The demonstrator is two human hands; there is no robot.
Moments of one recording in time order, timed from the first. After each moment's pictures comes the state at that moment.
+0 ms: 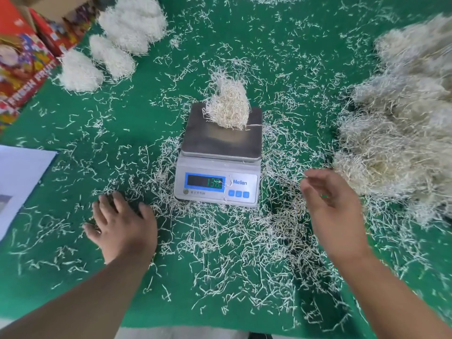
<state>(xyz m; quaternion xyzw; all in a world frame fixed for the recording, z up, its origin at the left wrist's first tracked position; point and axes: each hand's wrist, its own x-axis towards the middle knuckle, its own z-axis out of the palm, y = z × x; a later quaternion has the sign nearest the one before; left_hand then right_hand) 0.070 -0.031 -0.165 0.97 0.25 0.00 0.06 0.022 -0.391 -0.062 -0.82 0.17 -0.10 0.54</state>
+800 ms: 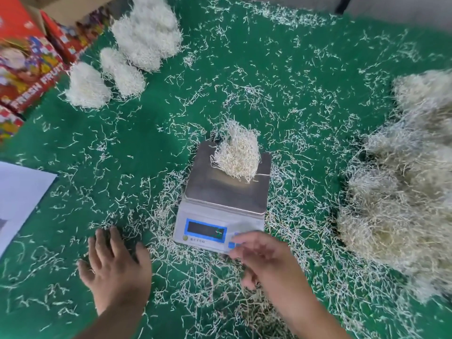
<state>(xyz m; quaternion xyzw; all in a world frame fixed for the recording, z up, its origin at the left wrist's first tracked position) 0.068 -0.035 -0.156 0.96 0.27 -0.02 0.05 0.077 -0.325 -0.032 -0.71 0.15 0.24 0.65</state>
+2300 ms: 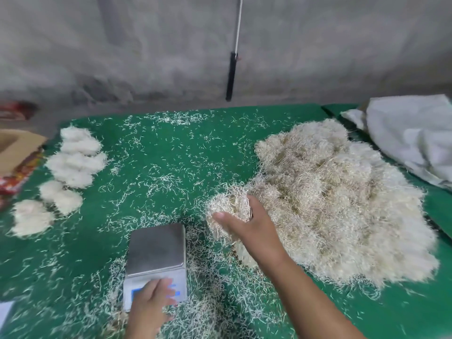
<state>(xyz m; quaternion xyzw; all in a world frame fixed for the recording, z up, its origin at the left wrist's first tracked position) 0.067 -0.219 0.110 0.74 0.20 -0.25 0.59 0.067 -0.464 0.208 -0.76 0.20 -0.06 0.62</state>
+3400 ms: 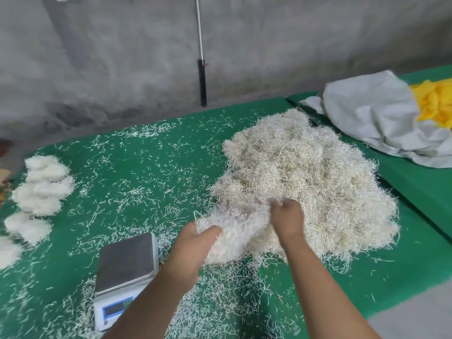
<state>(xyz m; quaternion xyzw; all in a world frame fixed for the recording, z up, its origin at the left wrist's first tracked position) 0.059 -0.416 0.194 0.77 0.02 -0.28 0.57 0.009 -0.640 0.146 -0.73 0.43 -0.17 0.51</state>
